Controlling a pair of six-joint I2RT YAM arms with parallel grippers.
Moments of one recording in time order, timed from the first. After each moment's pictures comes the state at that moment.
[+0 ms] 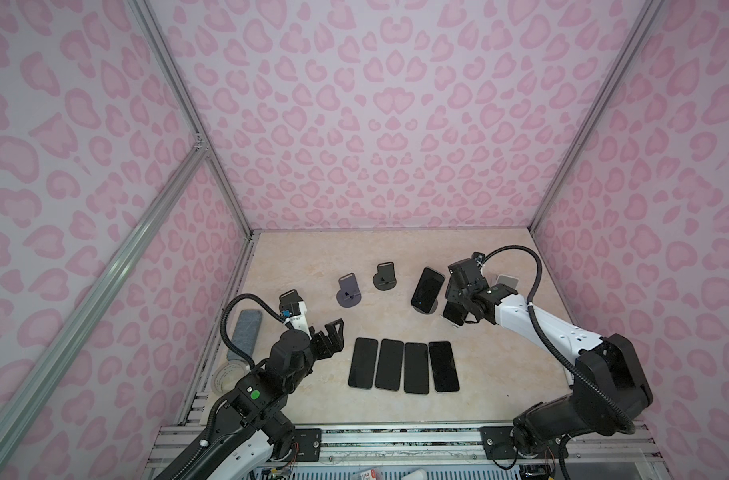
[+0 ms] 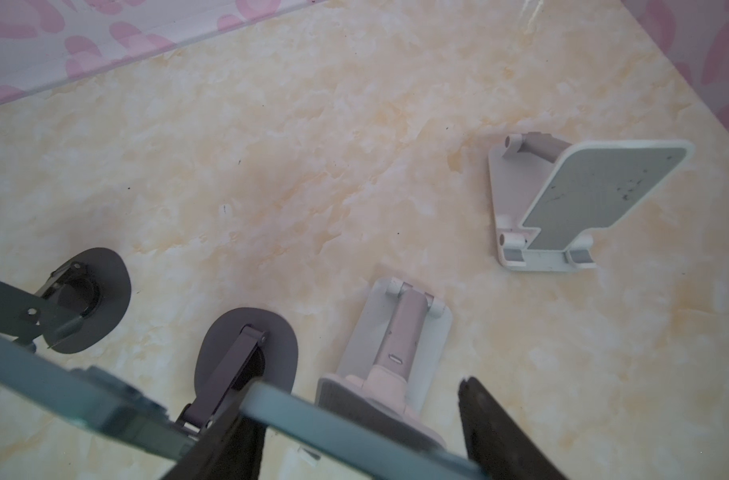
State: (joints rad) left arm -0.65 0.56 0.50 -0.41 -0.27 -0.74; right arm 0.47 1.49 1.03 -0.46 0.45 0.64
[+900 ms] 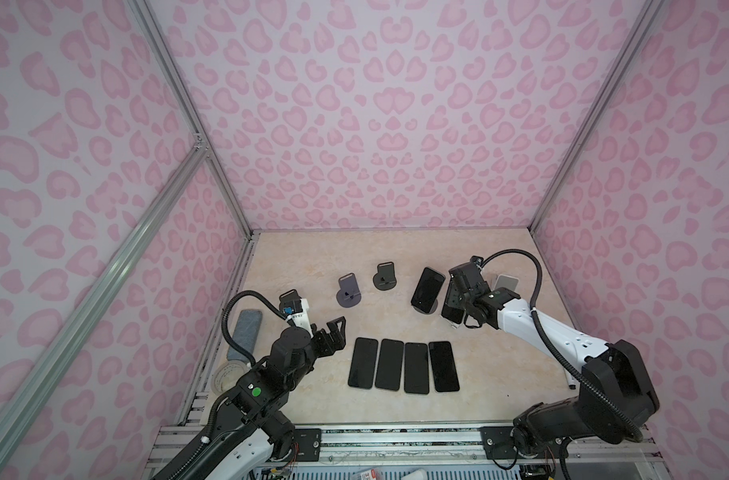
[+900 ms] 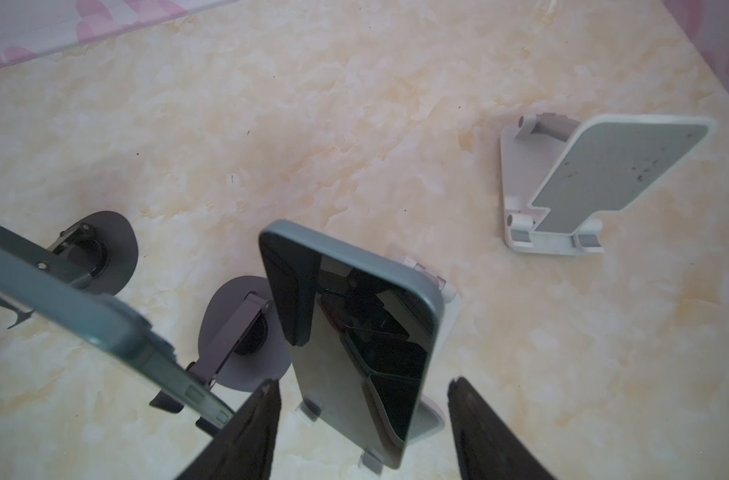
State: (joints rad) left arm -0.65 0.58 0.51 -0.39 -0.26 -0.72; right arm 0.48 1.45 0.99 -0.49 0.43 0.64
